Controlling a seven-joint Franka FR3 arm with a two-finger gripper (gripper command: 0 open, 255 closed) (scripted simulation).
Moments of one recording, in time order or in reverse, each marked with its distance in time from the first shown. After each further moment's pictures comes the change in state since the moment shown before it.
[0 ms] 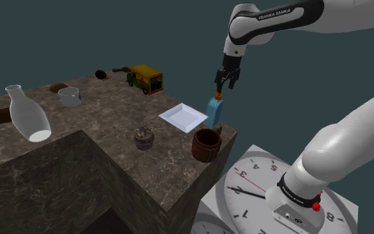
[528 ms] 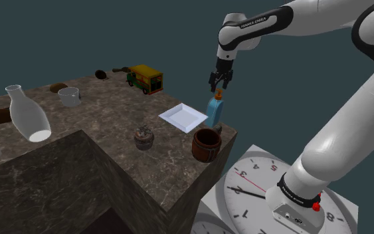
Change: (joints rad) arm -0.020 0.196 -0.029 0.117 -0.002 0.091 -0.041
